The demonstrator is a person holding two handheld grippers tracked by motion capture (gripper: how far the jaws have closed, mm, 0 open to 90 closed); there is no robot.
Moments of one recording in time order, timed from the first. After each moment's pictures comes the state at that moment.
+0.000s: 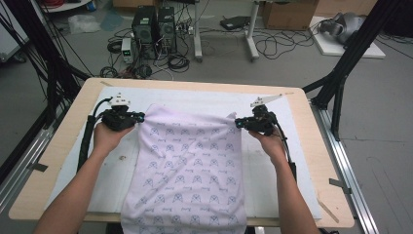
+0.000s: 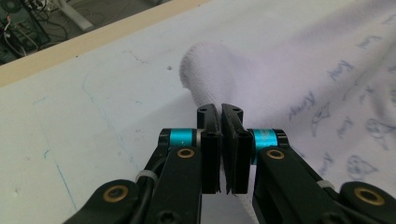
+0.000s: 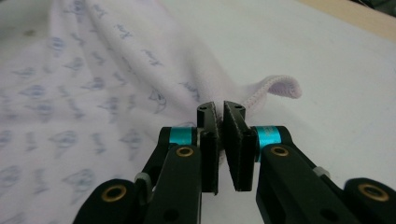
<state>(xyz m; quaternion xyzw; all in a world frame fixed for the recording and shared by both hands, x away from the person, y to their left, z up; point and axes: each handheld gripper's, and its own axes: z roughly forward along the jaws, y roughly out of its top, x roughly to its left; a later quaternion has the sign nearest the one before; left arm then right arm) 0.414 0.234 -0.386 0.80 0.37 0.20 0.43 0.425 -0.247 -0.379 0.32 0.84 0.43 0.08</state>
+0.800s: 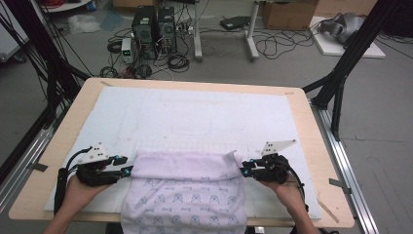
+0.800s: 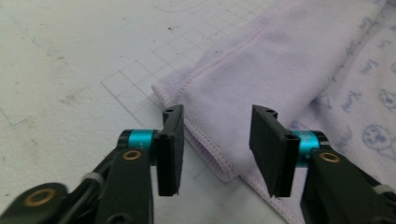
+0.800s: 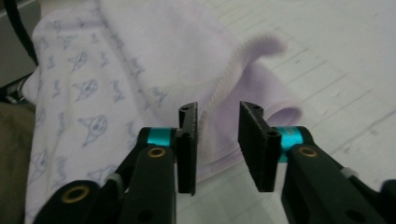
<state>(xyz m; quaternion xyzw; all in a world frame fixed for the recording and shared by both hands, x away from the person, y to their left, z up) 0.277 0.259 -0.417 0.82 0.33 0.14 0.44 0.305 -0.268 -0.415 0.28 0.85 0.44 0.03</state>
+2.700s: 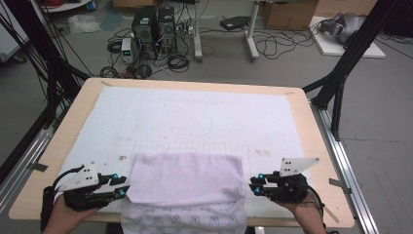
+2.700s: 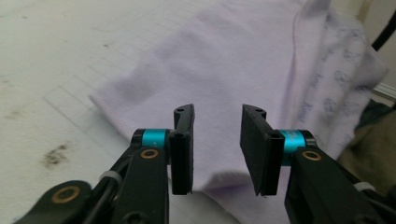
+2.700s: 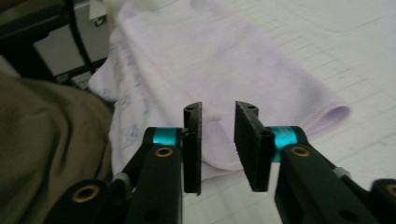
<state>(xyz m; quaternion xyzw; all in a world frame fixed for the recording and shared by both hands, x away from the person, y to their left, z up) 0.218 0.257 -0.395 0.83 0.26 0.14 0.47 0.244 -0.290 -0.387 0.23 0.84 0.49 0.02</state>
